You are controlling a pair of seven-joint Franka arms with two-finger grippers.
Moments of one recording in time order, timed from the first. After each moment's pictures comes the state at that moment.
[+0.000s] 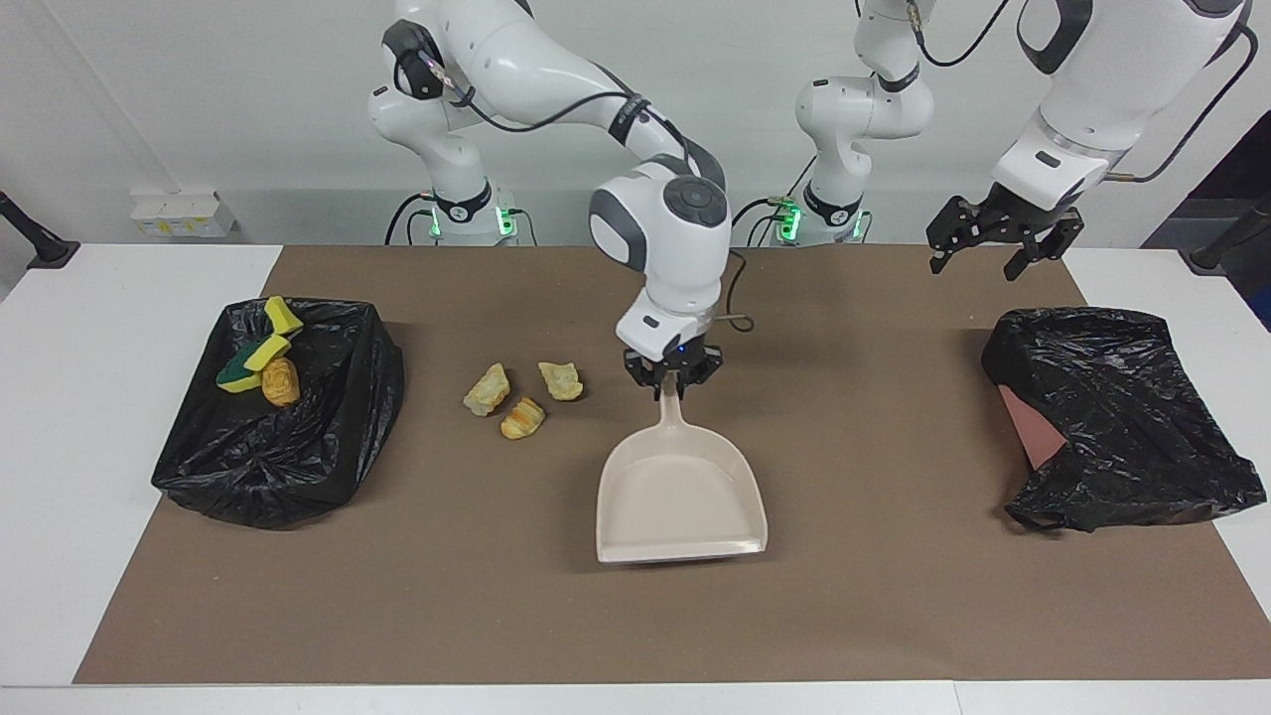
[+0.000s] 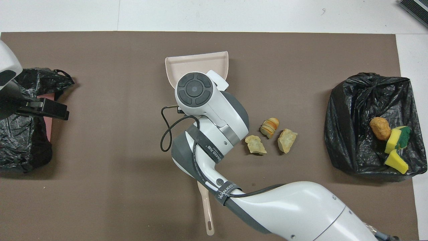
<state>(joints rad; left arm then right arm) -0.11 0.00 0.00 -1.55 -0.03 1.52 0.04 0.48 0.66 0.21 -1.27 -0.19 1.99 0.67</state>
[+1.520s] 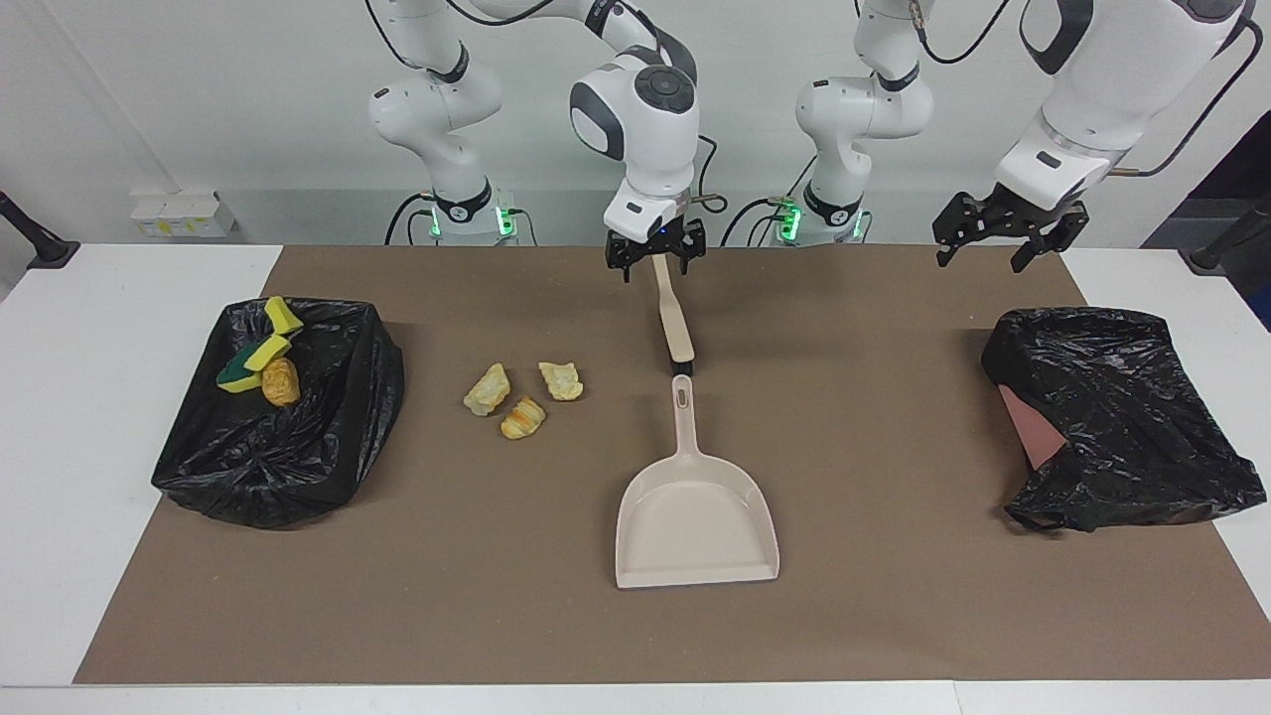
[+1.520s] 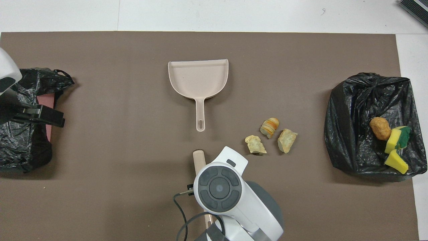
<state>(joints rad) -0.10 -0.01 -0.01 -1.58 -0.01 1.49 0.05 0.56 0.02 0.22 -2.04 0.08 2.00 0.58</state>
